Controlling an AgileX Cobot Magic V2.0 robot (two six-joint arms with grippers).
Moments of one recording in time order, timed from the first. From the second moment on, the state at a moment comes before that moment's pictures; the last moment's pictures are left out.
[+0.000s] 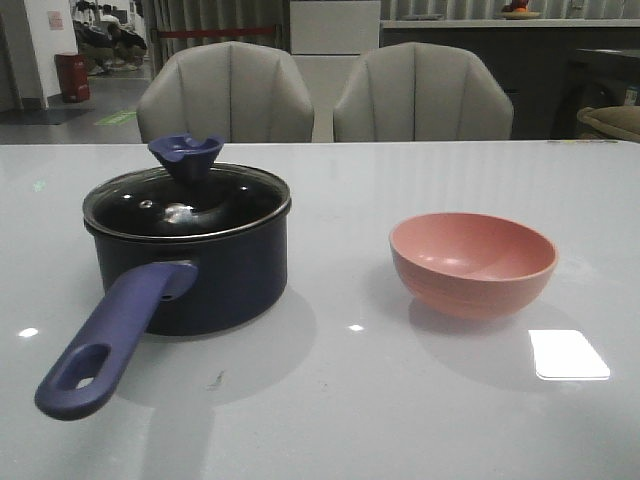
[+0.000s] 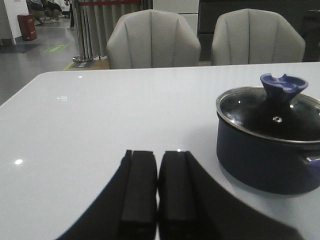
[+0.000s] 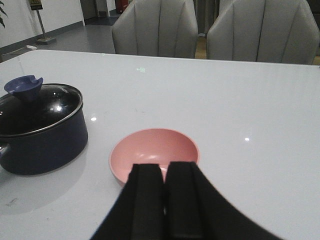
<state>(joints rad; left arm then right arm) -0.08 0.00 0.00 -0.08 0.14 0.06 0.36 0.31 -0.16 -0.03 0.03 0.15</state>
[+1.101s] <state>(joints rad) -0.08 0.00 0.00 -0.07 0.04 0.06 0.36 0.31 -0.16 -0.04 0.03 0.15</state>
